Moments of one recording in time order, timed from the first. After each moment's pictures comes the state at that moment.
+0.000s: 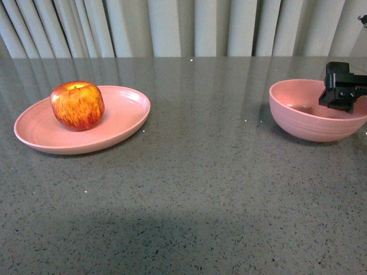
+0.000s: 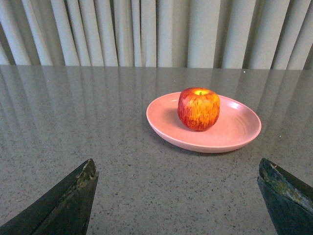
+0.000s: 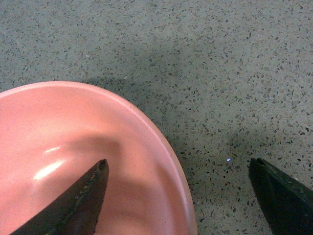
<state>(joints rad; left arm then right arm) 0.00 0.01 0.01 0.00 0.00 -0.01 0.04 1.83 1.15 0.01 -0.05 0.08</state>
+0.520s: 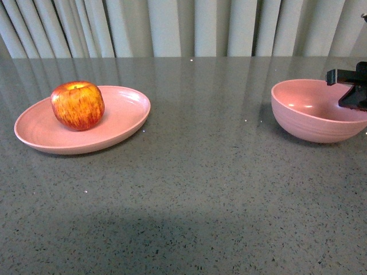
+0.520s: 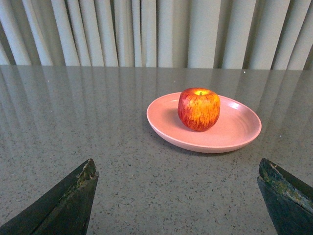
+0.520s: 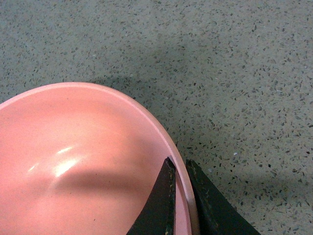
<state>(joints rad) 0.00 0.01 0.02 0.00 0.00 -0.01 0.03 1.82 1.15 -0.01 -0.08 0.12</state>
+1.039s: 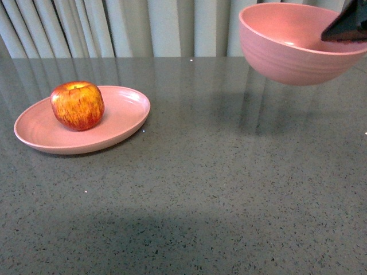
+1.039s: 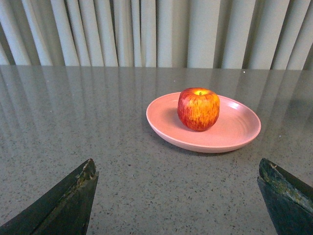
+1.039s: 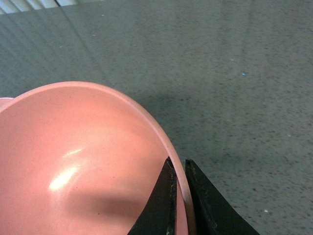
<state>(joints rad) 0.00 0.01 0.02 0.00 0.00 -0.01 0.16 1.60 1.16 -0.07 -0.17 0.17</state>
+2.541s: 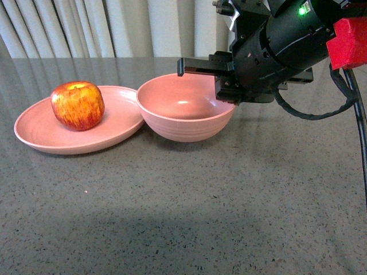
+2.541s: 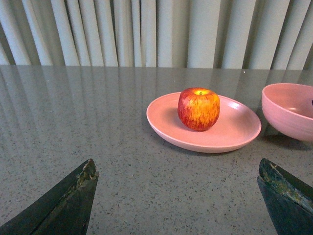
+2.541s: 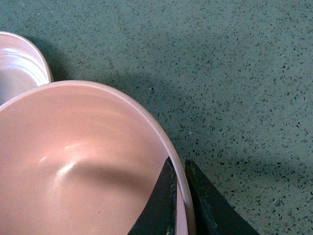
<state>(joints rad) 0.00 0.01 0.01 0.00 0.00 -0.01 0.43 1.93 1.35 -0.10 0.00 0.27</state>
